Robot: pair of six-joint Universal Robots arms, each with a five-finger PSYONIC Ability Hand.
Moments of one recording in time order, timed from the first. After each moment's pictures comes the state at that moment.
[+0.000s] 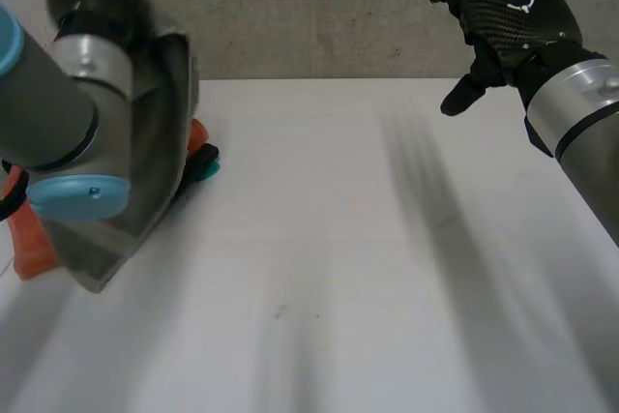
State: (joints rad) left arm 4.28 -1.91 -1.25 3.53 -1.83 3.61; right arm 1.95 -1.42 1.38 -0.09 1.43 2.92; left_hand 1.11 1.19 1.19 1.20 0.94; right_hand 0.20 0.22 0.21 0.23 0.06
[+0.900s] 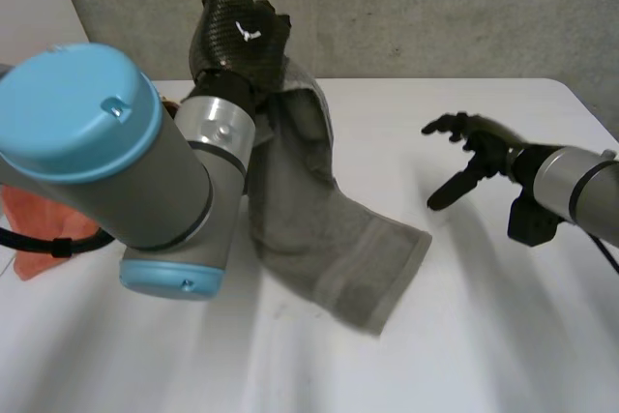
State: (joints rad) left arm 3.99 -1.97 -1.25 3.48 -1.83 3.82; right arm 1.76 -1.18 1.37 0.23 1.16 3.41; left_hand 1.11 1.19 1.19 1.20 0.94; right_hand 0.20 0.22 0.21 0.23 0.06
